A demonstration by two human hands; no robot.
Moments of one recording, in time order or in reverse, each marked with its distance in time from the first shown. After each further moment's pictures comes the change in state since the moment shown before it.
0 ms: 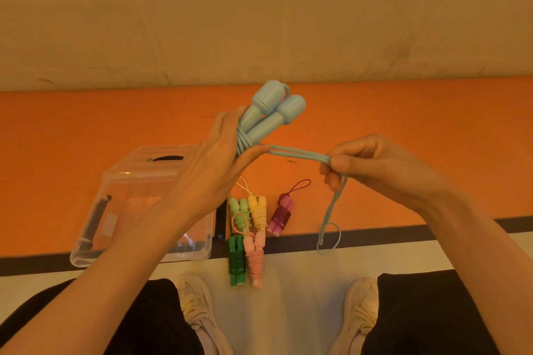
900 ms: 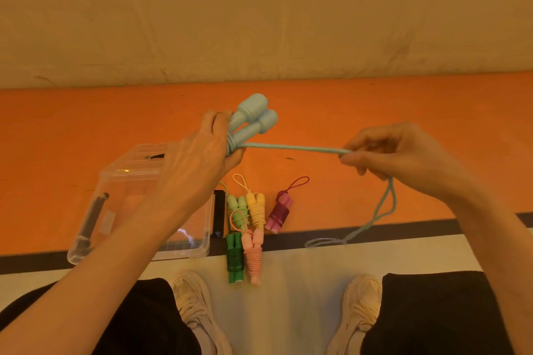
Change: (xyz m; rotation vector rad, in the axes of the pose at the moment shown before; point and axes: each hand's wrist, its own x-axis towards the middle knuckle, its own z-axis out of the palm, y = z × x) left_hand 0.002 -0.015 0.001 0.495 -0.055 0.070; right_hand -0.016 -0.007 -0.019 -0.430 0.316 0.049
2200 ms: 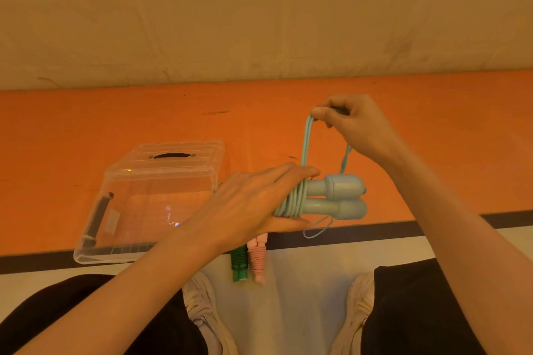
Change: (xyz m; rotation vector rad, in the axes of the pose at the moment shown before) left_hand -0.028 0.045 0.000 -0.341 -0.135 0.412; right_hand 0.073 0.013 0.031 -0.153 0.195 -0.148
